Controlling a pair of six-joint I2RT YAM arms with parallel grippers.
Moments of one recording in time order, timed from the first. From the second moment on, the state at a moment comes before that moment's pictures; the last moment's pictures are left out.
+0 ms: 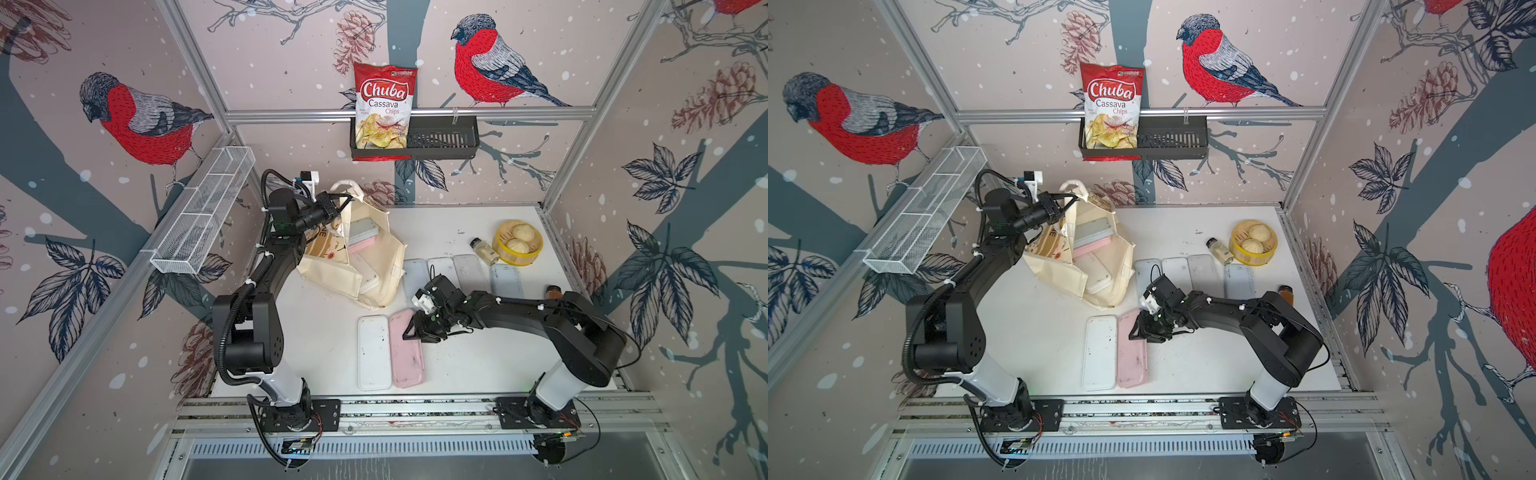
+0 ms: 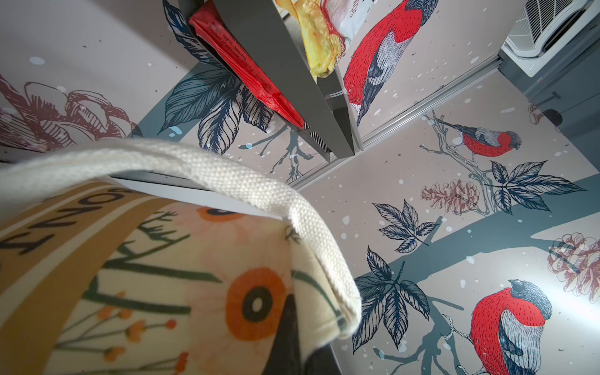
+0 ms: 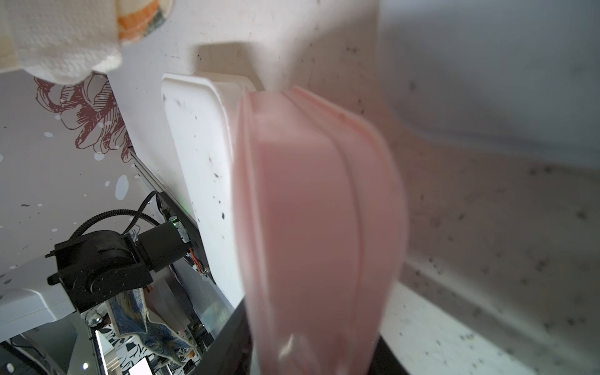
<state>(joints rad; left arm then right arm) 0.03 1.66 1.26 0.39 0.94 -0.95 0.86 1.65 0.83 -0.24 -0.59 0.81</state>
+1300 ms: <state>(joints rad) 0.03 1.65 1.26 0.39 0.94 -0.96 0.89 1.54 0.87 -0.37 -0.49 0.84</state>
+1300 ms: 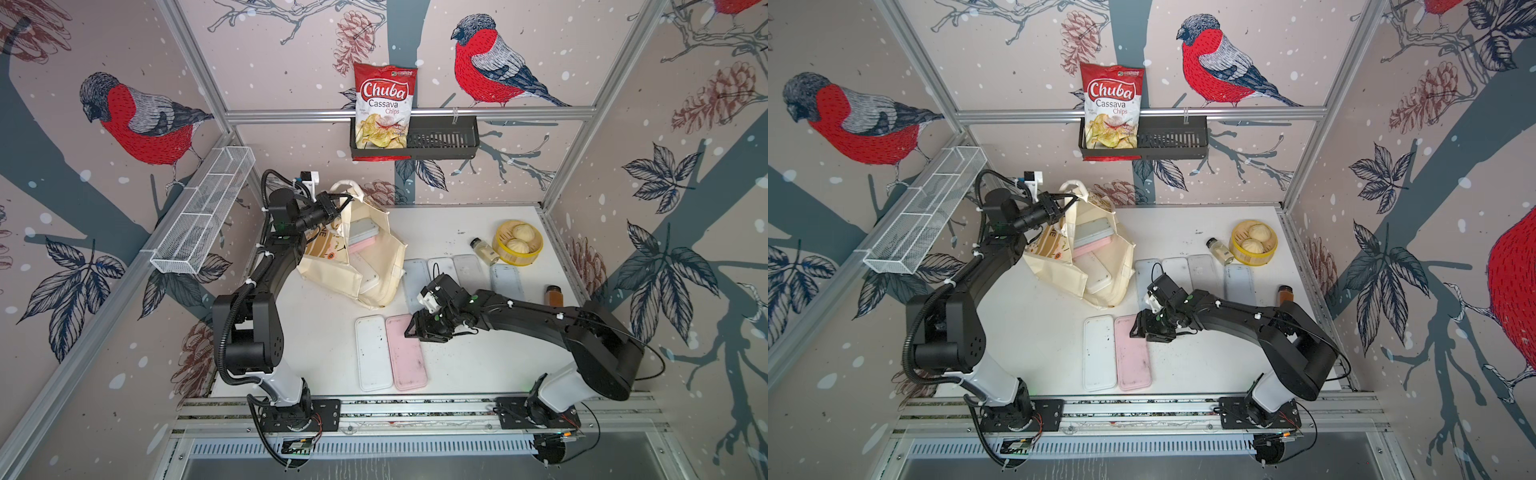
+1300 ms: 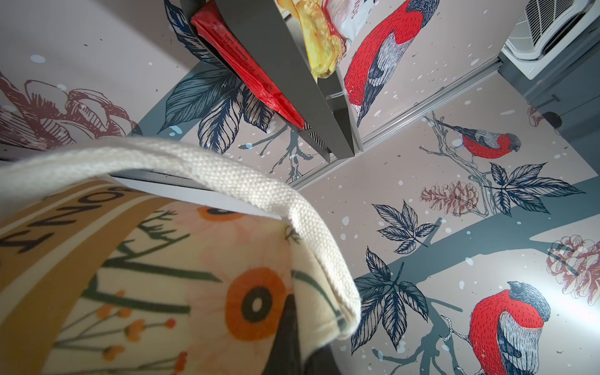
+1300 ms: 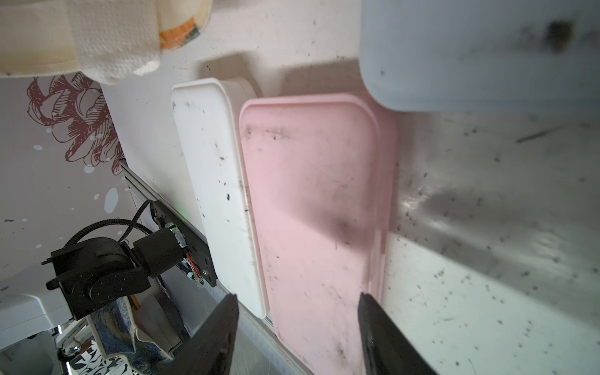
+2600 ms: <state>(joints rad) 0.01 1.62 1.26 0.39 0.97 -1.00 1.04 1.93 1.59 -0.26 0.16 1.02</state>
